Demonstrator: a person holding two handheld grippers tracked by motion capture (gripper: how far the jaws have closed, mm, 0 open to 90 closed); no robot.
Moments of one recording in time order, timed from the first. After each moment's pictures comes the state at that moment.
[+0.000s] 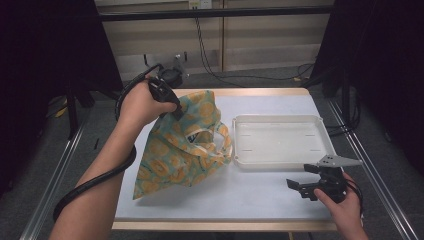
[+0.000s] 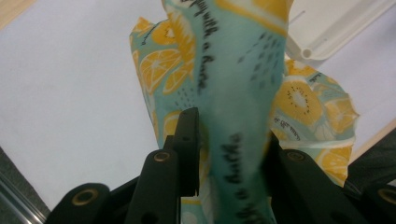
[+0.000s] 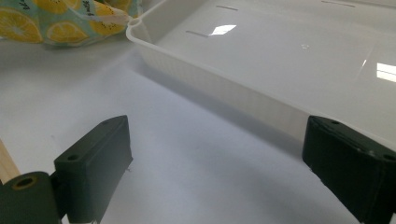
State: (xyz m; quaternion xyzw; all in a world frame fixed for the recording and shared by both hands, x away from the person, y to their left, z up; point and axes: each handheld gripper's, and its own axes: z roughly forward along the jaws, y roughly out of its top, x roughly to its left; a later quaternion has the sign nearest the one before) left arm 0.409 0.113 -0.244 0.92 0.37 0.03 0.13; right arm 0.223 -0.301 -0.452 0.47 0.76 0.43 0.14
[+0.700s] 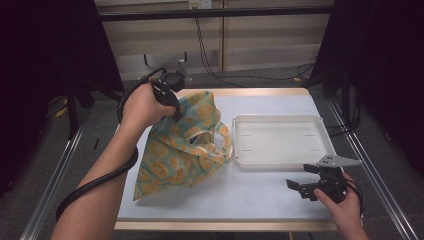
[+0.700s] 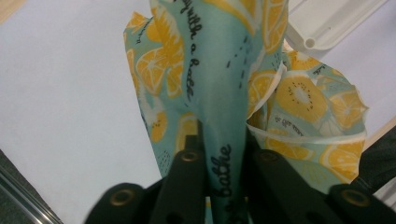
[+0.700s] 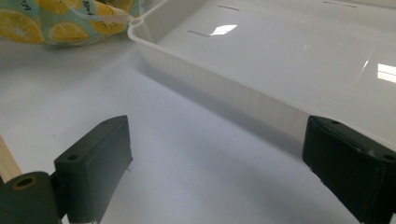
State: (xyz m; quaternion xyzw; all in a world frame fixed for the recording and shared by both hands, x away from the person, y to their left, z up) left arm 0.409 0.106 -0.250 0.93 0.35 0.04 0.11; right arm 0.223 -0.301 -0.452 0.46 0.76 0.43 0.14
